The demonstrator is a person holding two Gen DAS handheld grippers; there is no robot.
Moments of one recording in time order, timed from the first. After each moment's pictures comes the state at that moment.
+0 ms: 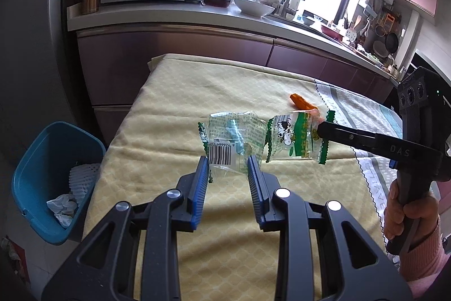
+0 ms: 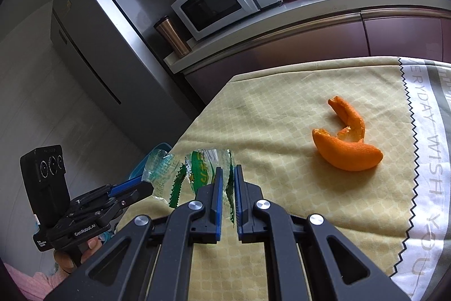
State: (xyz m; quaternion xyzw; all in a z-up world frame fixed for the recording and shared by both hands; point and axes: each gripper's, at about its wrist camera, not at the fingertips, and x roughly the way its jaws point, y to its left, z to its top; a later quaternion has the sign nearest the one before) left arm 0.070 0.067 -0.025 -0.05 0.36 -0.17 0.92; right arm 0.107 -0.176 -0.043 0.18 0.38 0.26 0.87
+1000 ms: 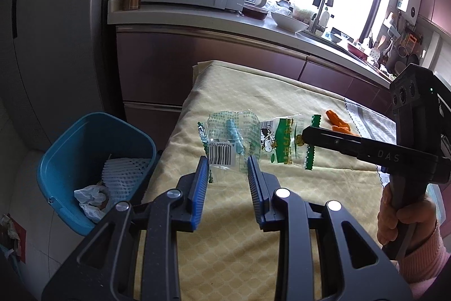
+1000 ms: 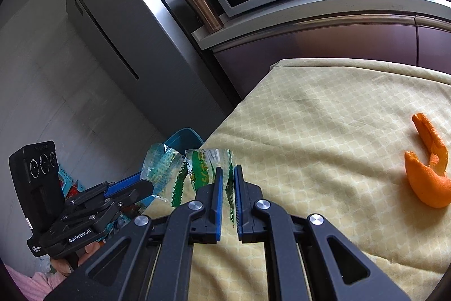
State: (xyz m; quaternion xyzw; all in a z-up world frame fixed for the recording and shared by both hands) left arm 0.061 0.128 -0.021 -0.09 0.35 -0.10 0.93; right arm 0.139 -0.090 -0.045 0.14 0.40 0.32 0.85
